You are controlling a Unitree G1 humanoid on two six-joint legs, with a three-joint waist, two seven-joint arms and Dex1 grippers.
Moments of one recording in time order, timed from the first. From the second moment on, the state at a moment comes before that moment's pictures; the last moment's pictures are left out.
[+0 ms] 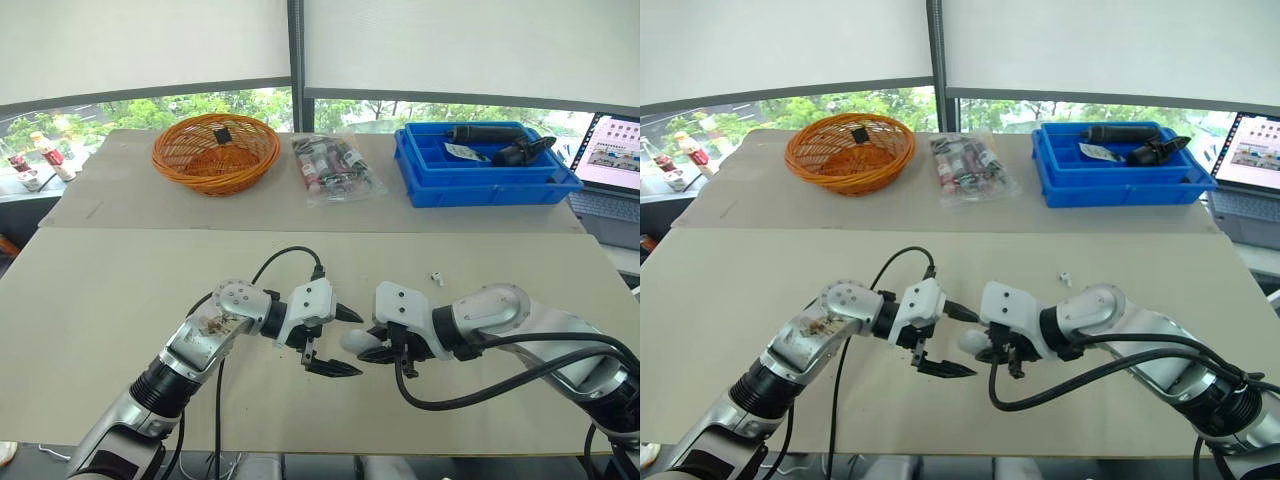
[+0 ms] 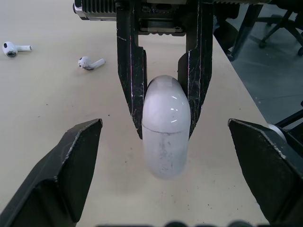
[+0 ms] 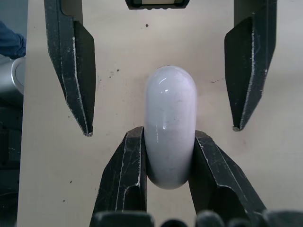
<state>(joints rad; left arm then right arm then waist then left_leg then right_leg) -0.52 0.53 -0.41 -0.19 -0.31 0.46 -1.19 -0.57 -0.95 0.46 -0.62 0.51 0.93 0.87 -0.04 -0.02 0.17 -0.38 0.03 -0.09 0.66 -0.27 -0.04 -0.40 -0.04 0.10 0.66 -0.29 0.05</state>
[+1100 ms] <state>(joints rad) -0.48 0.54 -0.40 -0.18 -0.31 0.37 -1.19 -0.54 -0.90 0.43 -0.62 0.44 0.92 0.91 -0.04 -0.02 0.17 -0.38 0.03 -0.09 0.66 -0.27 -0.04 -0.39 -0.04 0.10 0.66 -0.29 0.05</state>
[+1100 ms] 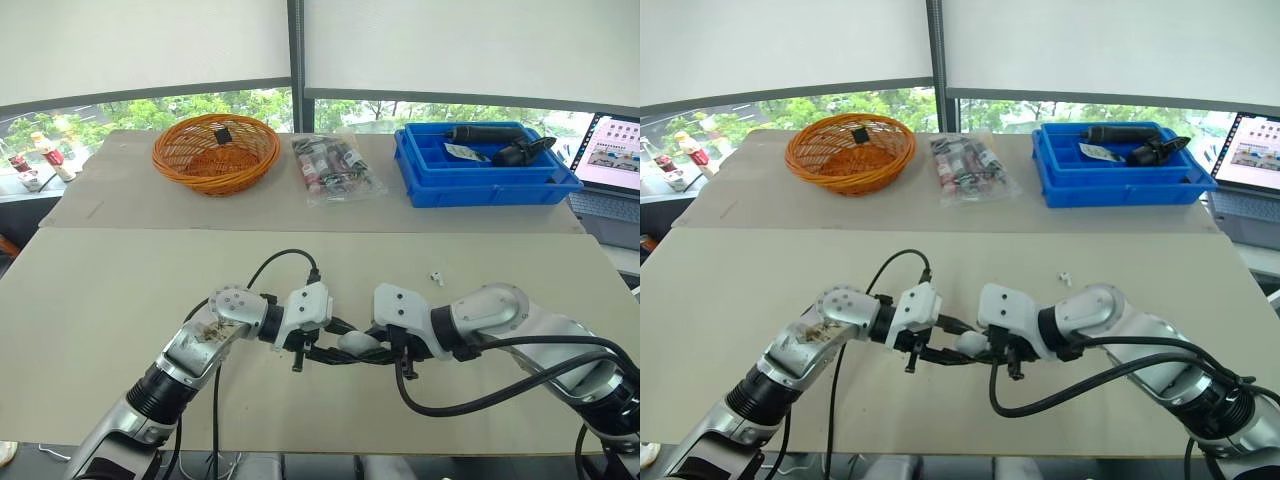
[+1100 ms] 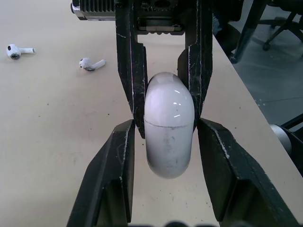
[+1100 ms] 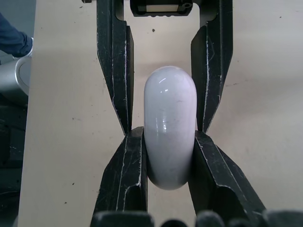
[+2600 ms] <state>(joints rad) -0.52 0.52 -0.36 -0.16 -0.28 0.40 -1.20 -0.62 -0.95 0.45 -0.58 0.29 0.86 1.09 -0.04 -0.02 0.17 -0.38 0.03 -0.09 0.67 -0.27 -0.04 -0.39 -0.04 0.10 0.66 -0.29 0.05</state>
